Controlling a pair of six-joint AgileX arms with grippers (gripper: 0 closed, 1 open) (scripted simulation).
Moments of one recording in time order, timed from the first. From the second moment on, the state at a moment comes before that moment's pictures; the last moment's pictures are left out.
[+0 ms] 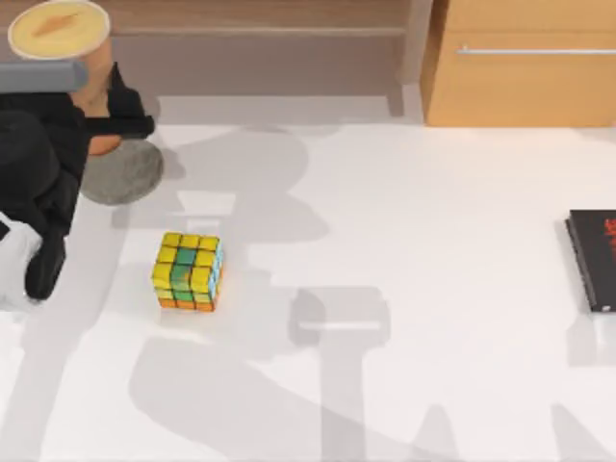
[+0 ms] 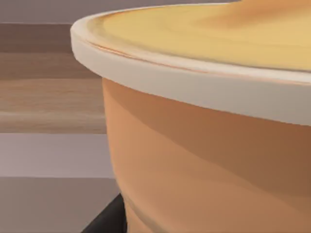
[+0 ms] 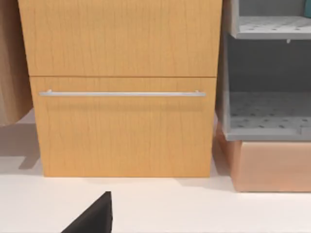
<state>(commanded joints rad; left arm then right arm) -0.14 2.08 0.76 1.32 -0.11 0.01 0.00 0.00 0.00 0.00 0.00 0.00</state>
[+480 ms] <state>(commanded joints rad) -0.15 2.09 0.77 1.33 -0.11 0.01 0.00 0.00 0.00 0.00 0.00 0.00</state>
